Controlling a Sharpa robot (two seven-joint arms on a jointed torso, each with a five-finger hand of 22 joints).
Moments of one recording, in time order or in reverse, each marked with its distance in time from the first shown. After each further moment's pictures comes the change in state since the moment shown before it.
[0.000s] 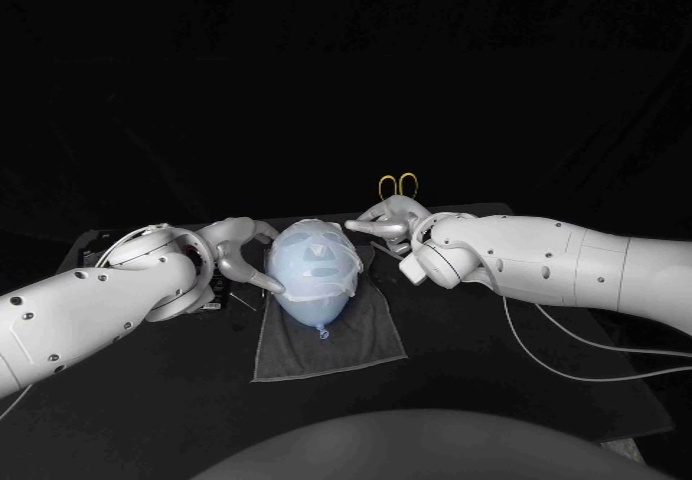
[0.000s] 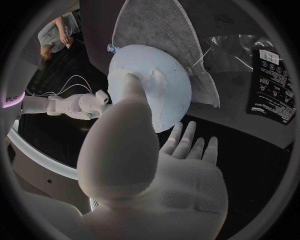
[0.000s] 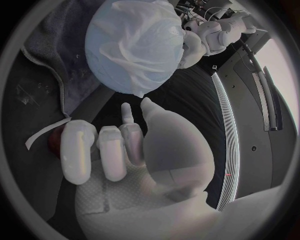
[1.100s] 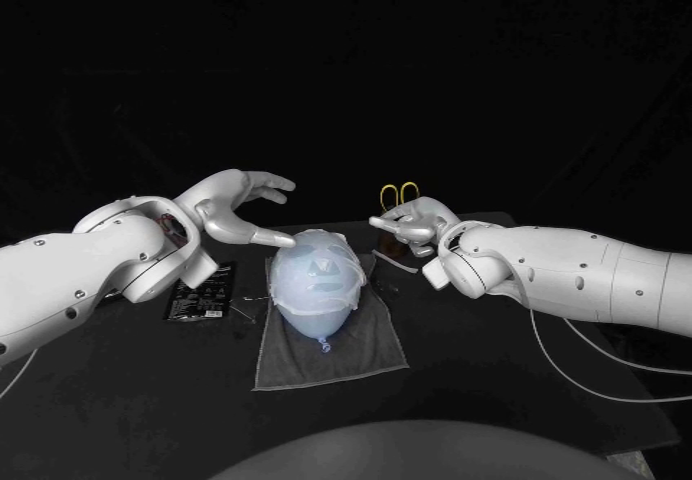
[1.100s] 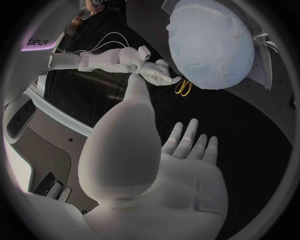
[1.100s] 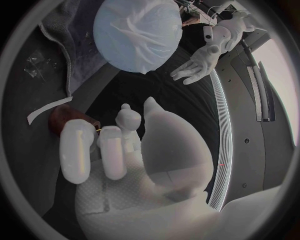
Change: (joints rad) left arm 0.103 -0.053 0.043 0.105 0.355 -0.069 0.208; left_hand 0.007 0.005 0.027 0.000 0.000 -0.003 0.001 -0.019 -0.009 0.070 0.070 0.018 0.007 0.080 0.069 0.031 0.034 0.000 0.016 0.002 0.006 0.004; right arm -0.008 -0.097 -0.001 0.034 0.054 -0.043 0.124; right_hand 0.044 0.022 -0.153 0.081 0.000 -0.022 -0.001 0.006 0.000 -0.220 0.002 -0.438 -0.260 0.001 0.002 -0.024 0.000 -0.001 0.002 0.010 -0.018 0.000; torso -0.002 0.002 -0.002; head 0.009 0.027
